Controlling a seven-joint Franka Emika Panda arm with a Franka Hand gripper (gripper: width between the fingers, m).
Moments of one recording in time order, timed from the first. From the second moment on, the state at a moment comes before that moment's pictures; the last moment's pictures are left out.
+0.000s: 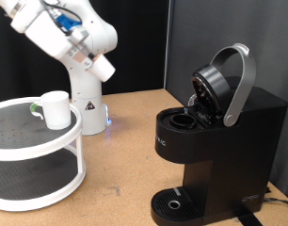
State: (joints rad) arm 0.37 -0.51 -0.72 -2.42 0.55 2.09 -1.07
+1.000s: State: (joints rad) arm 0.52 -0.36 -0.69 -2.29 0.68 2.06 -1.07
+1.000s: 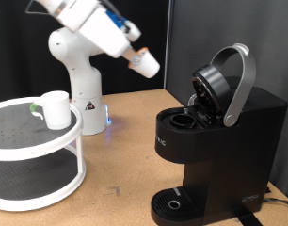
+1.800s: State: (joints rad) arm 0.55 -0.33 -0.62 -2.28 0.69 2.10 -1.06
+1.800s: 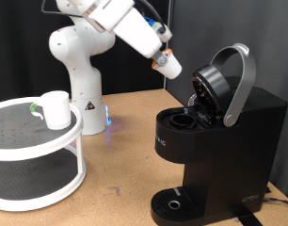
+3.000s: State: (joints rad) arm 0.55 -0.19 -0.53 -2.27 0.55 2.19 -0.97
